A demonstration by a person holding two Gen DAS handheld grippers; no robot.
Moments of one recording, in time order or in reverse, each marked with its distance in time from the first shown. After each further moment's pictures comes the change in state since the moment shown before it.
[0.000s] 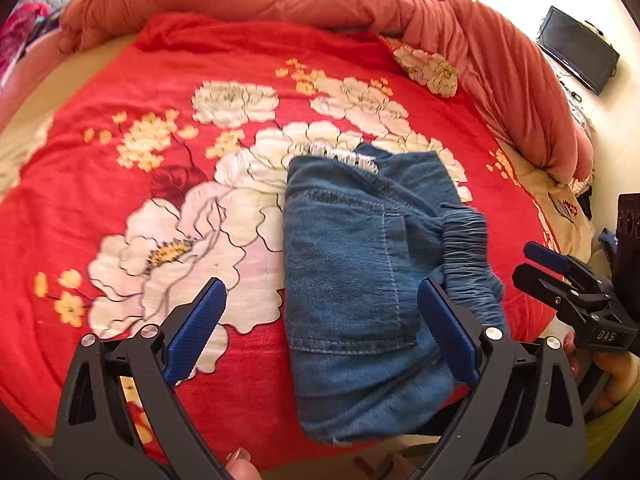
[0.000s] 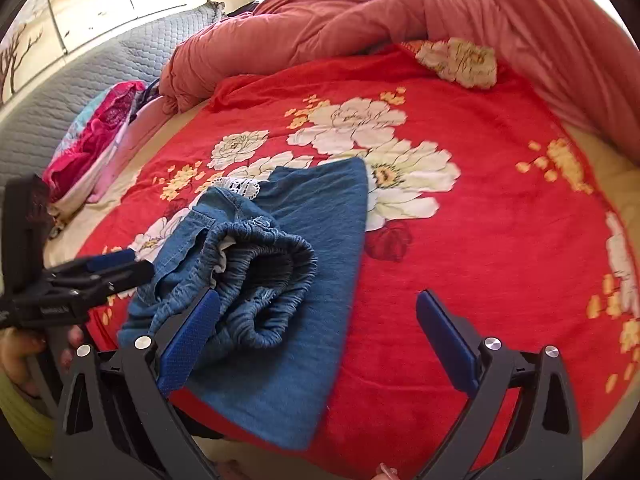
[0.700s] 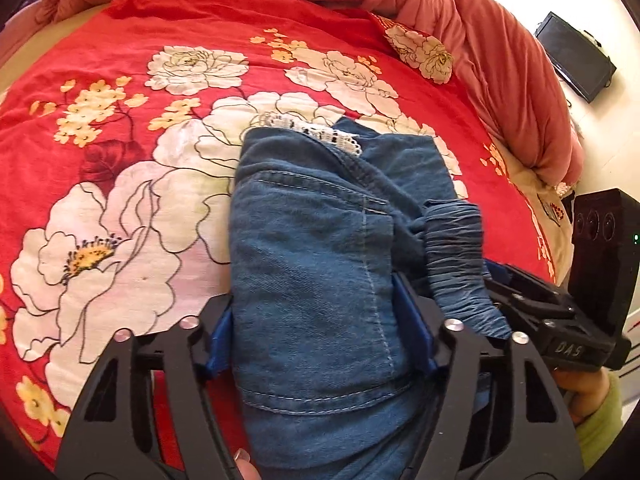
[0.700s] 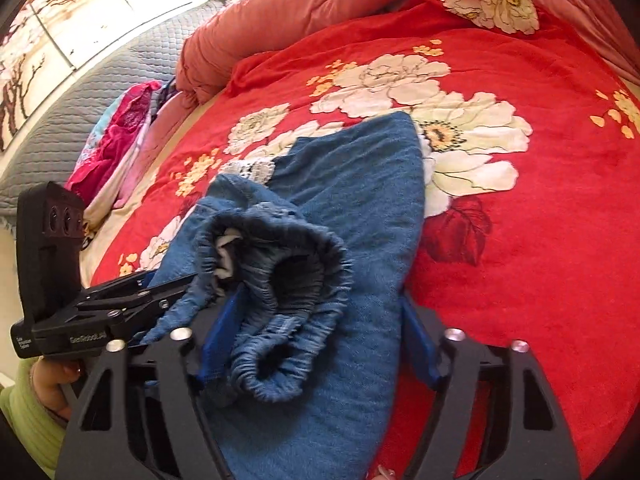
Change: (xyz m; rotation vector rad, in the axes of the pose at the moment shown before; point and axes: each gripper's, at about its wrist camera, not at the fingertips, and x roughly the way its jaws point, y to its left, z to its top) left arm 0.047 -0.009 0.005 -0.035 0.054 -0.098; right arm 0.056 -0.003 0.004 0.066 0.069 0.183
